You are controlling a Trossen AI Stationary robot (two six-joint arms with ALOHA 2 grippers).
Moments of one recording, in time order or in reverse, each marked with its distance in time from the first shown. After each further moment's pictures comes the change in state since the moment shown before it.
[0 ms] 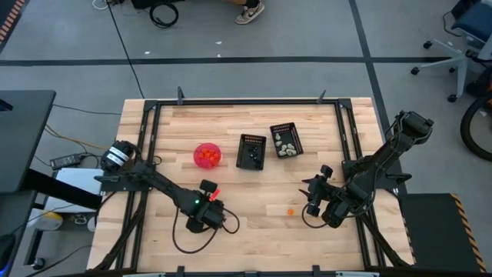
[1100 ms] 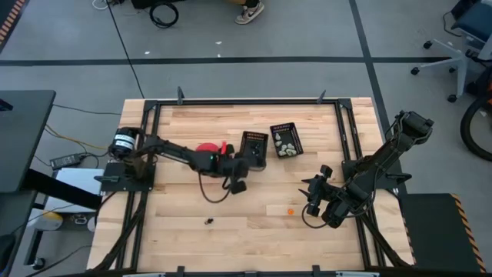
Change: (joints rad) left arm 0.428 -0.008 0.000 0.508 -0.121 -0.083; right arm 0.000 0.000 -0.001 0.007 0.008 -0.016
